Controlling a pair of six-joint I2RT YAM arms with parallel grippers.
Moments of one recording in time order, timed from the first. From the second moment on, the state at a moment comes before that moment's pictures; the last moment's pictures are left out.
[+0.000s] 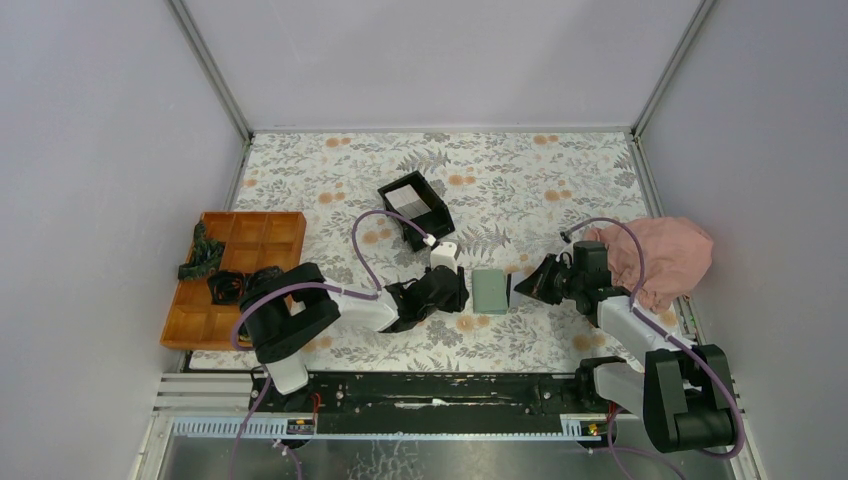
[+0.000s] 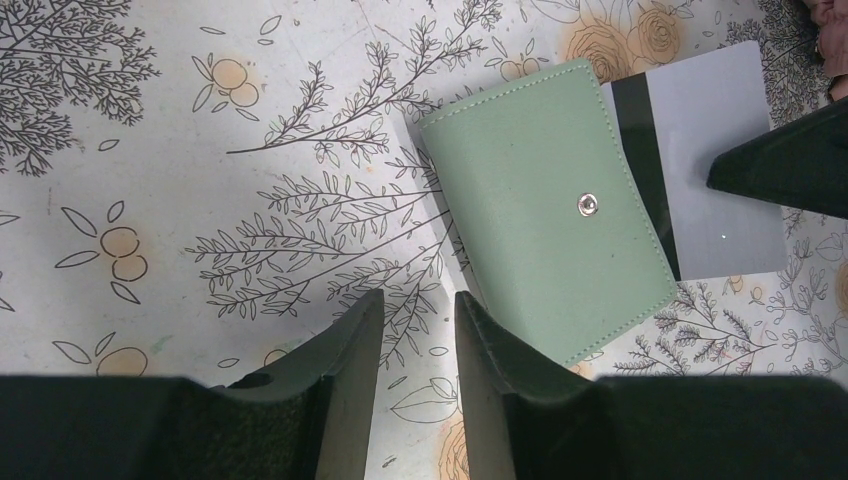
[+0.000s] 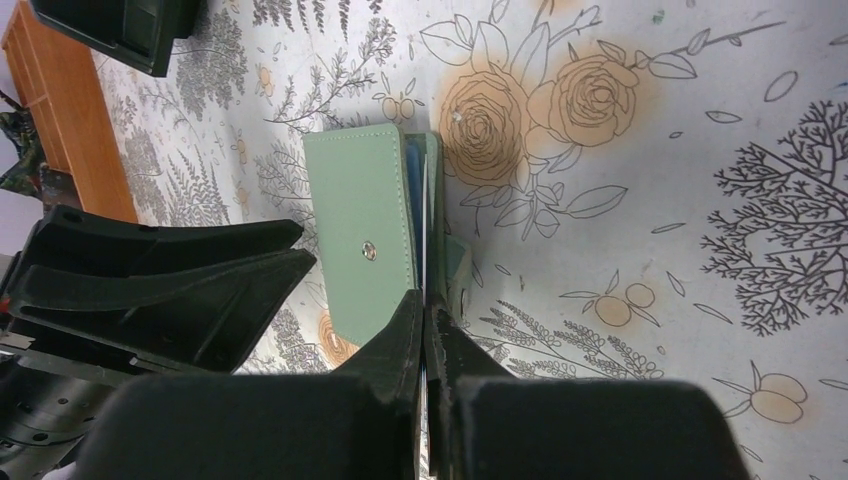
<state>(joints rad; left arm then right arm) -1.04 1.75 0.72 0.37 -0.29 -0.70 0.10 1.11 0.34 -0.05 -0.49 0.61</state>
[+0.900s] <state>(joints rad) -1.04 1.75 0.72 0.38 -0.29 -0.70 0.10 1.10 0.31 0.01 -0.54 0.65</state>
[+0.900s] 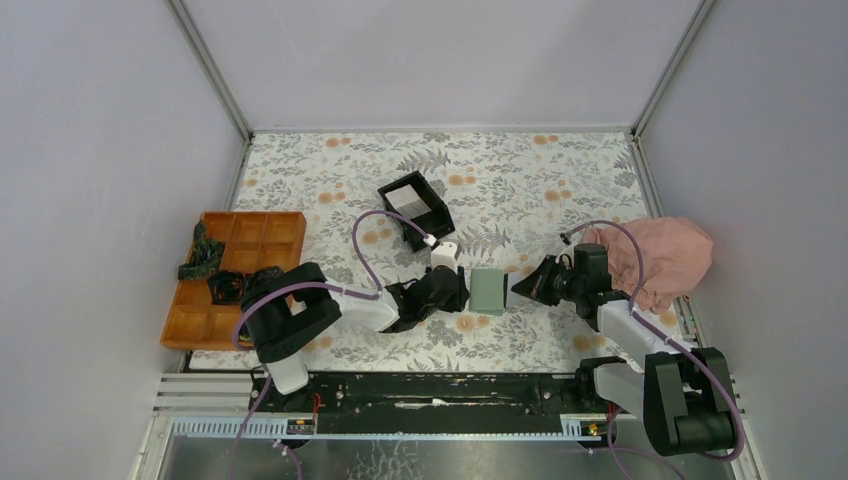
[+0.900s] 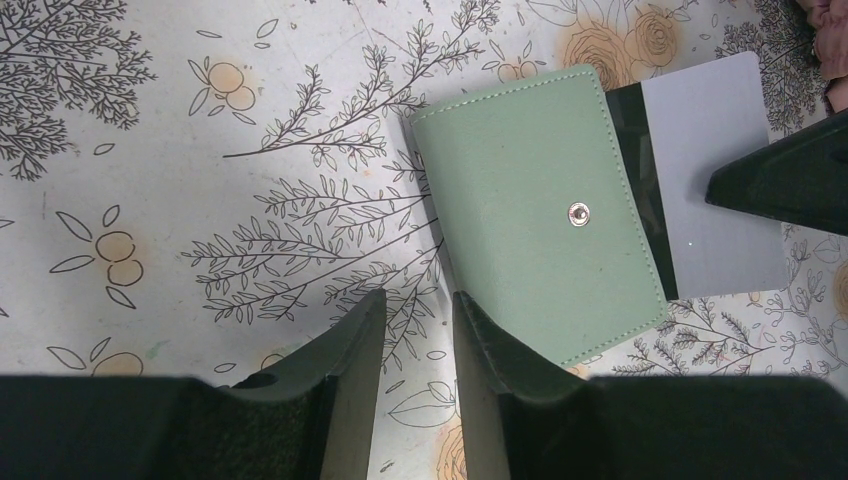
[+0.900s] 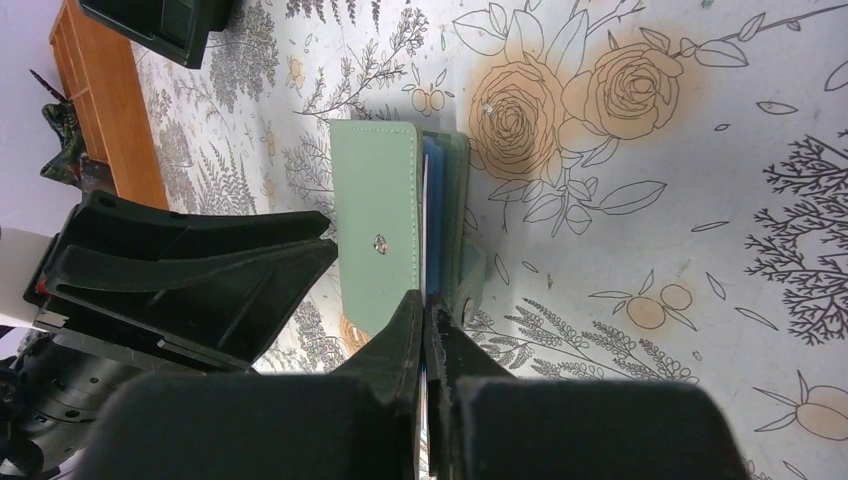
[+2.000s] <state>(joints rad) -1.04 1.76 0.72 0.40 -0.29 -0.70 0.10 1.17 0.18 0.31 -0.62 0.78</state>
